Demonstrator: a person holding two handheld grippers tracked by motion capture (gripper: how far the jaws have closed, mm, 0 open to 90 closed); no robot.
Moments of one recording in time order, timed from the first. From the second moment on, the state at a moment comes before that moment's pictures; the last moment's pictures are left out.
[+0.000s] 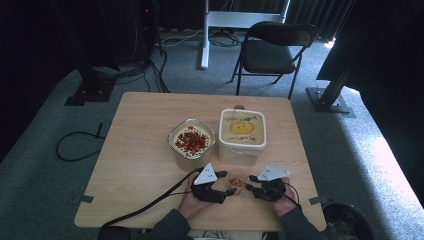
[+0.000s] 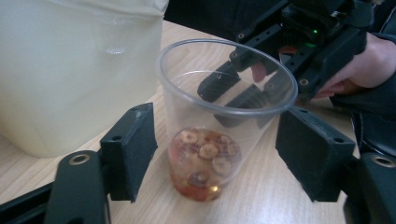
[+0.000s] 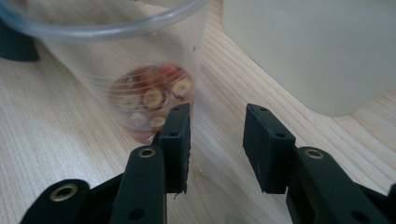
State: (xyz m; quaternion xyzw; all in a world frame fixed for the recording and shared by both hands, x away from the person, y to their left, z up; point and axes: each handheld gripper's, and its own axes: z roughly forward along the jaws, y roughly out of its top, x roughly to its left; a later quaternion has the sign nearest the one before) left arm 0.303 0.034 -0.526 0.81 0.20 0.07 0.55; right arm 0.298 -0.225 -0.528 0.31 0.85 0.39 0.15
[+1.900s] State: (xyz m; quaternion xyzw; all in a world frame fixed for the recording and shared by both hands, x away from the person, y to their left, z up) left arm 0.287 0.179 -0.443 0.74 0.31 0.23 0.55; right arm 0.326 -0.280 -0.532 0.43 0.79 0.37 0.22
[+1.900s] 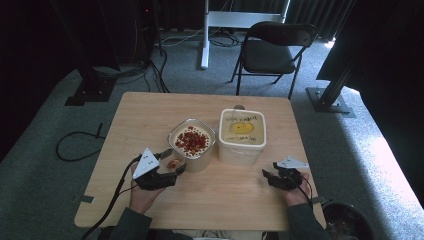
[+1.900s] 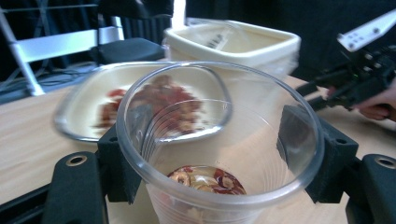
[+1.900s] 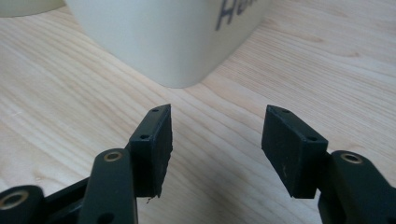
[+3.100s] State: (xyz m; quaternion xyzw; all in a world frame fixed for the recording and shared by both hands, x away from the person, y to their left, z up) left arm 0.333 0.251 -0.425 0.71 0.39 0.26 0.53; right arm 0.334 -0.280 -0.544 0.45 0.80 0.33 0.22
